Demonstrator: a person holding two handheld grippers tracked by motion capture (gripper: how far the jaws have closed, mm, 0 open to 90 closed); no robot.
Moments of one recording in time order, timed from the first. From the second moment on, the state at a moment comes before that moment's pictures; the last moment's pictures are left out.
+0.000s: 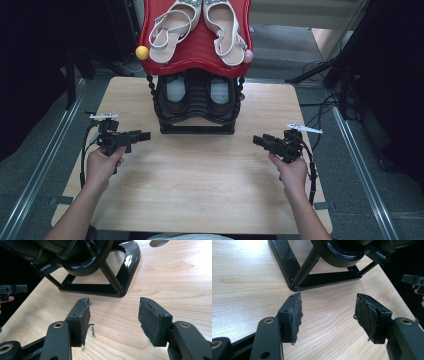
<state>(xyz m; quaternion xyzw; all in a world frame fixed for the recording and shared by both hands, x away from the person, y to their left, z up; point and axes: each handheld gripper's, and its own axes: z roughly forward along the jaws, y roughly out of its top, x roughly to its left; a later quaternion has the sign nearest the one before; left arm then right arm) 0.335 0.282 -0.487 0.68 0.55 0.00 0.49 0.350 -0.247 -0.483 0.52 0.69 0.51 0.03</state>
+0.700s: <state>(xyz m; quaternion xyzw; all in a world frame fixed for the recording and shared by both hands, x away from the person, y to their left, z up) 0.337 0.282 -0.488 0.68 0.55 0.00 0.48 0.352 -0.242 -0.491 0.51 0.70 0.50 0.04</state>
